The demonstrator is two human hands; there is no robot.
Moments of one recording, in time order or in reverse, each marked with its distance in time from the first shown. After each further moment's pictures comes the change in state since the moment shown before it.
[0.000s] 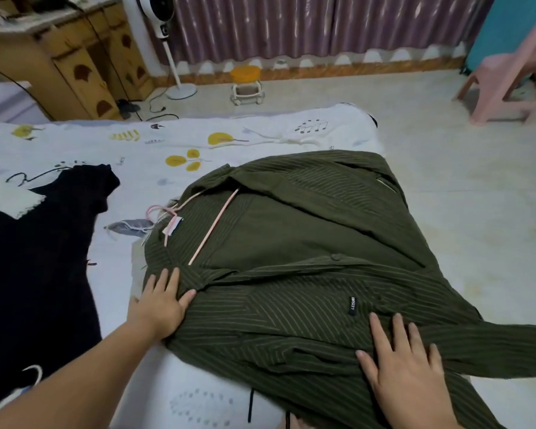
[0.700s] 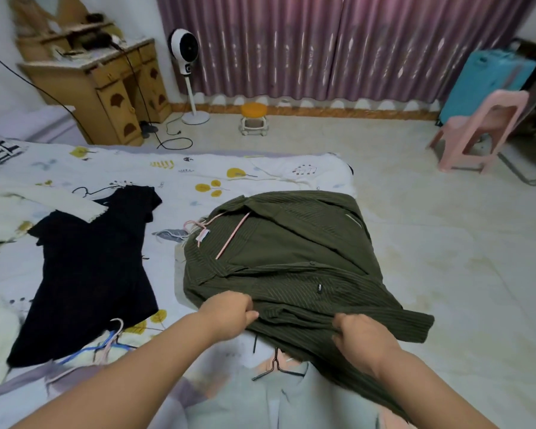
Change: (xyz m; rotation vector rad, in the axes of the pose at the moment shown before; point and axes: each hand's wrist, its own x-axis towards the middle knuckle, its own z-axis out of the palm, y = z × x) left_hand -0.235 0.061 -0.128 0.047 -0.114 0.496; right_hand -0.133 -0.001 -0.147 0.029 -0.046 -0.272
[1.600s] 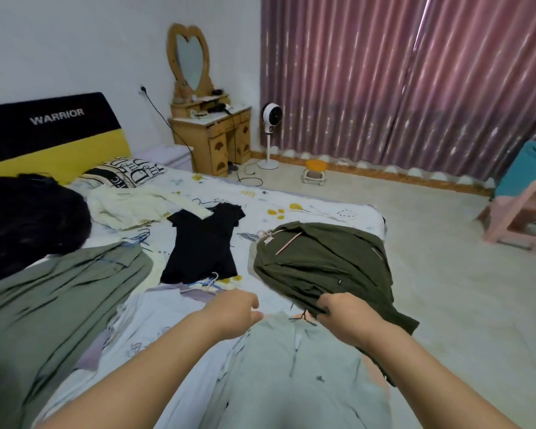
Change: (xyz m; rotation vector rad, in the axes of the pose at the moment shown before) left_hand -0.401 0.092 -0.014 -0.115 0.224 -0.233; right_hand -0.306 -0.078 -0.075 -0.046 0.137 -0.376
